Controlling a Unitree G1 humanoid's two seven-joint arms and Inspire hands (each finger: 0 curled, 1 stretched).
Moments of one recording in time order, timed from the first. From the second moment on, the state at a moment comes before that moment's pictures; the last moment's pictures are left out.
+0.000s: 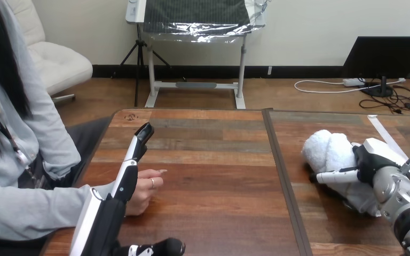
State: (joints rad) left arm 0.27 0.20 -0.05 0.31 0.17 -1.16 0.00; right arm -0.80 -0.43 0.27 1.38 -0.55 0.05 -0.05
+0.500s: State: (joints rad) left arm 0.29 0.20 -0.05 0.30 0.16 -1.16 -0.02; right arm -0.79 -0.42 0.26 1.38 -0.55 0.05 -0.09
